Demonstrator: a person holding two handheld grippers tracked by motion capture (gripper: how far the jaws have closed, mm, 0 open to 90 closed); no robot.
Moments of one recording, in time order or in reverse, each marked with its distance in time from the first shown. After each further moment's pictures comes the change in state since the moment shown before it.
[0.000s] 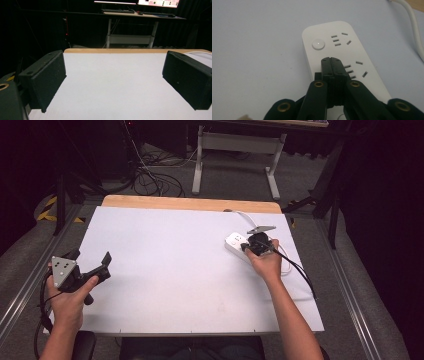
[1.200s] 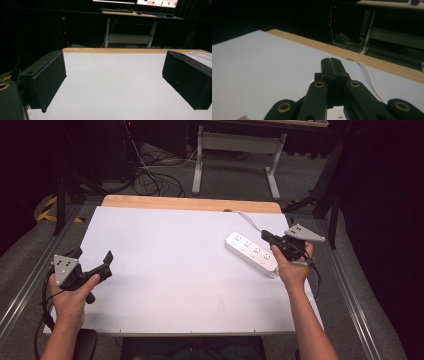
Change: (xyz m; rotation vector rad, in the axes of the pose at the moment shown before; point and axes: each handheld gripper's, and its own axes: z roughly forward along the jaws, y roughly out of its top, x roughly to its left) left arm -0.001 0.000 0.005 0.006 -0.011 -0.009; right arm -0.010 -0.014 -0.113 -0.487 0.020 0.034
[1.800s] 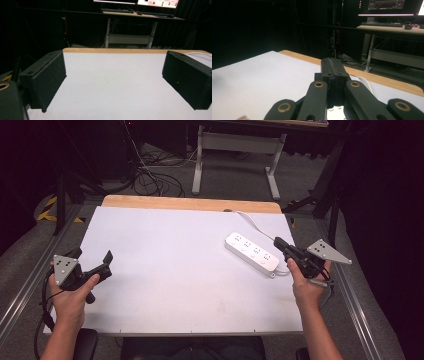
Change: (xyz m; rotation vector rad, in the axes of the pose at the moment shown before) left arm 0.000 0.000 0.000 -0.002 0.003 -0.008; right arm 0.011 -0.009 -0.060 -0.175 0.026 0.001
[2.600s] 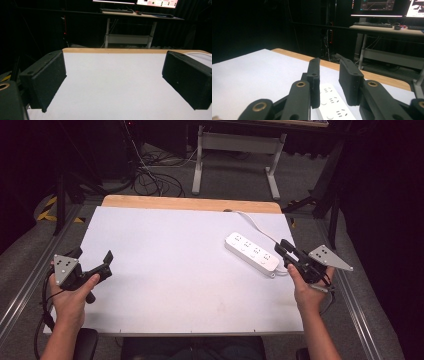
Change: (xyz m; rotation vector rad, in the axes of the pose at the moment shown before) left arm 0.000 0.000 0.000 0.000 -0.003 0.003; right arm 0.000 -0.010 -0.007 0.002 -0.059 -0.016
